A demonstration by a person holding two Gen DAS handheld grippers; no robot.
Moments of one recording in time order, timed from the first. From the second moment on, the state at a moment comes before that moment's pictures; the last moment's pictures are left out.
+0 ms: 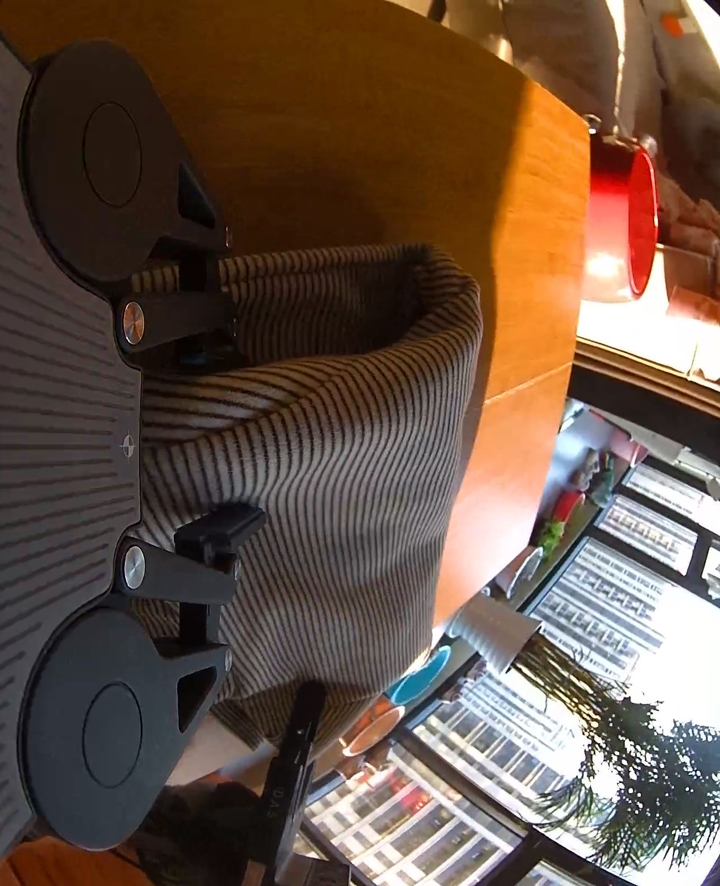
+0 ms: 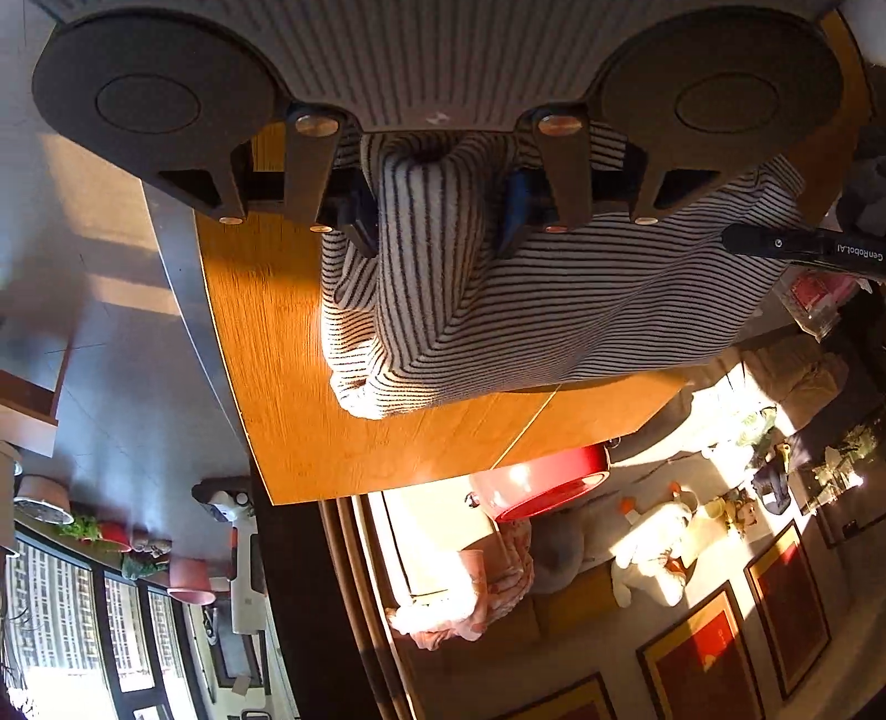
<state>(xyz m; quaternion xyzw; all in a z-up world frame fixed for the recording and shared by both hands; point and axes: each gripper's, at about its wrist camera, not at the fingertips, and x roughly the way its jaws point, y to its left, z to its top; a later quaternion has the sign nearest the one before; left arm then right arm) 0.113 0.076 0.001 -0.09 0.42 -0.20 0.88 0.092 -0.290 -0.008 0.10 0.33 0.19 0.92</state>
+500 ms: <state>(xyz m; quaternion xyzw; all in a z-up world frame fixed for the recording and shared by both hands) 0.093 0.018 0.012 -0.04 0.39 -0.20 0.90 0.090 -0.270 0.018 0.10 0.26 0.22 0.93</state>
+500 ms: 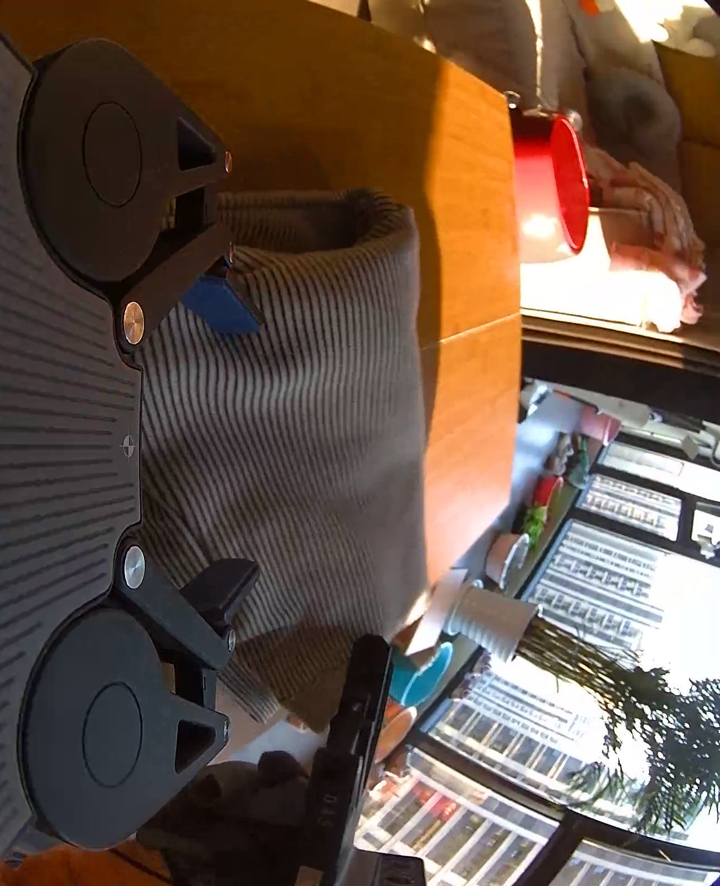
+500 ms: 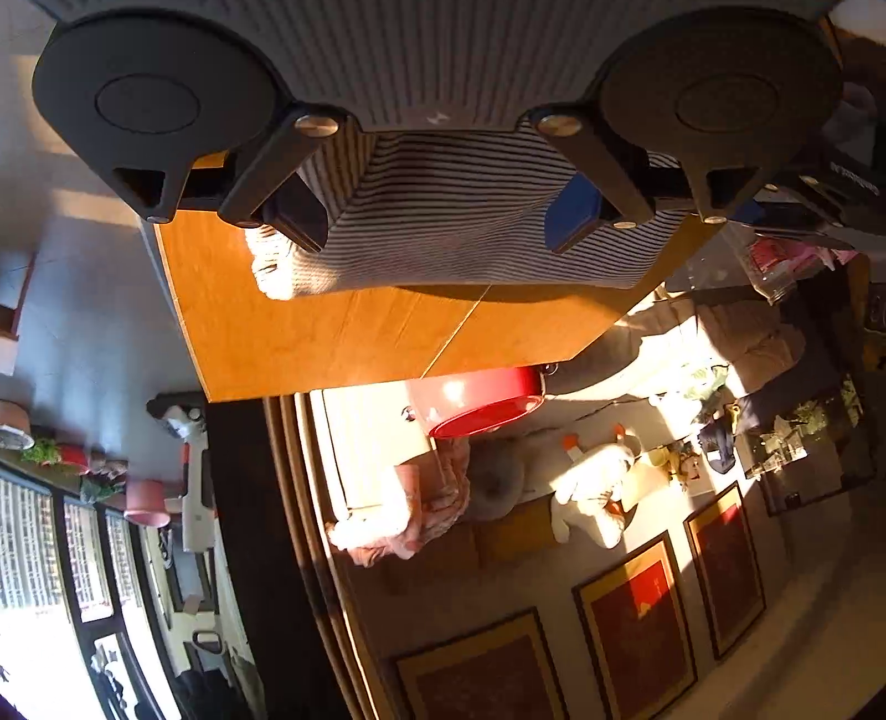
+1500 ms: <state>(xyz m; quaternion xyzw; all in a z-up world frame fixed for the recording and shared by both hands) 0.120 0.034 -0.001 -0.06 0.32 -0.20 0.92 0.032 -0.222 0.011 0.04 0.27 0.23 0.94</state>
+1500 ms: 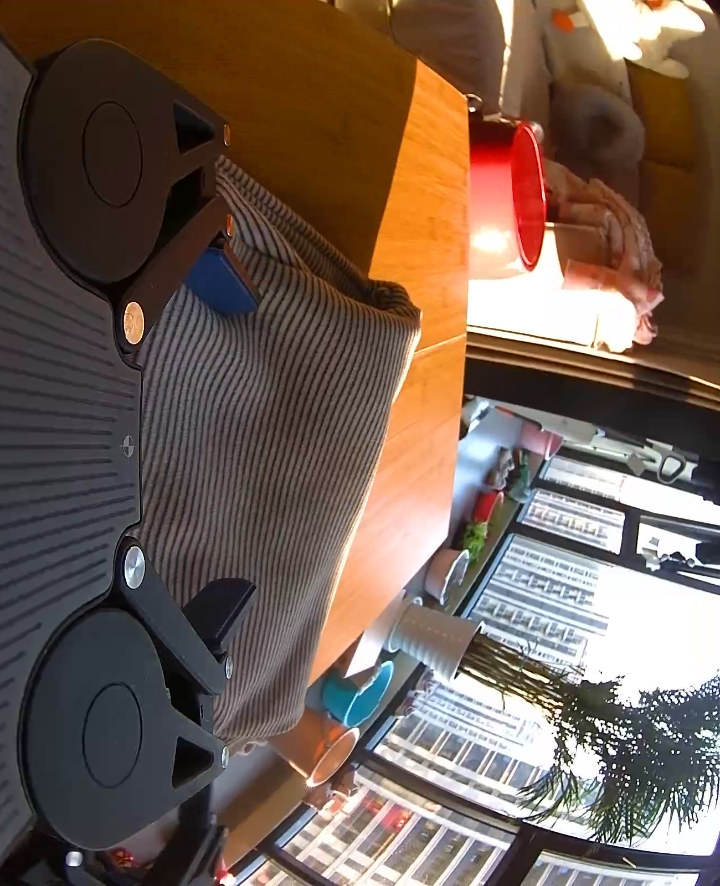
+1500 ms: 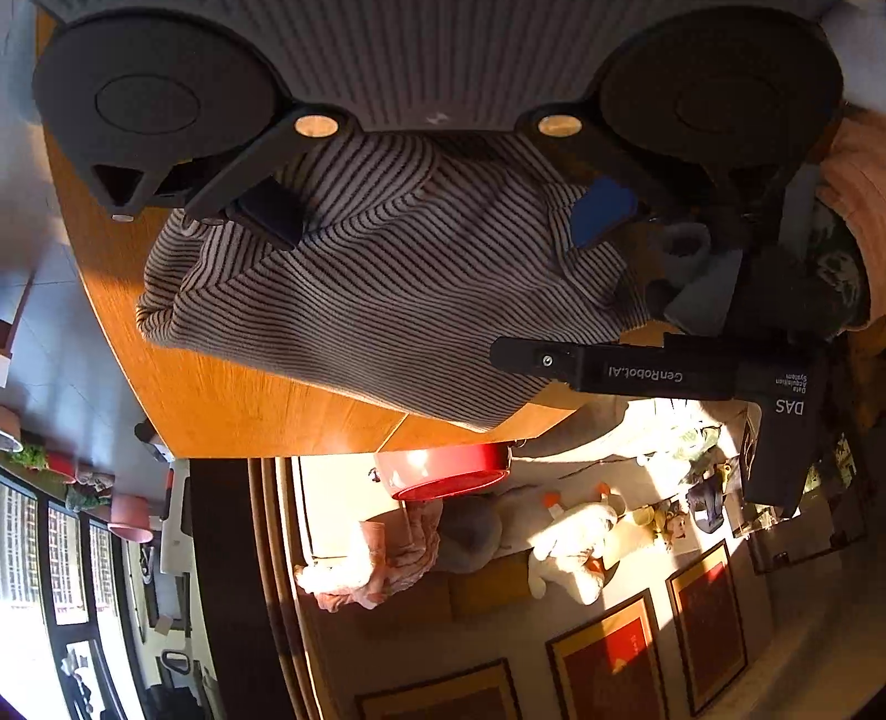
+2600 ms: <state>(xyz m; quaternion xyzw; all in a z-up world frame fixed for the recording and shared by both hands) 0.128 0.042 -0.007 -0.10 0.37 -0.20 0.90 0.012 -0.207 -0.006 -0.01 0.29 0.22 0.93</state>
